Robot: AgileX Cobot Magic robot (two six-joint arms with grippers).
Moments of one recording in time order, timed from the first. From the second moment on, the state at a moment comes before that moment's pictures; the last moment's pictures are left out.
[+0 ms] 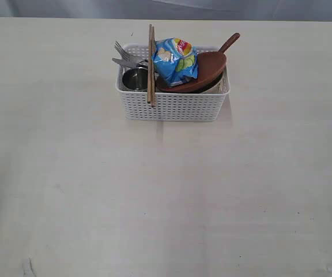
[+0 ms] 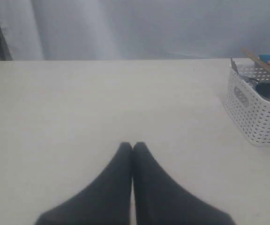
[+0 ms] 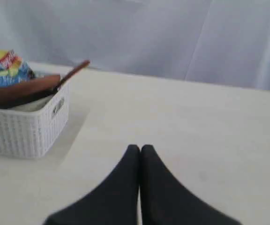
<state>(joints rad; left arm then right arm) -0.12 0.00 0.00 0.07 0.33 -0.11 0.08 0.01 0.00 -0.03 0.24 -0.05</state>
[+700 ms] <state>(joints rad) -0.12 0.00 0.00 0.07 0.33 -0.11 0.08 0.12 -0.24 -0.18 -0.25 0.60</state>
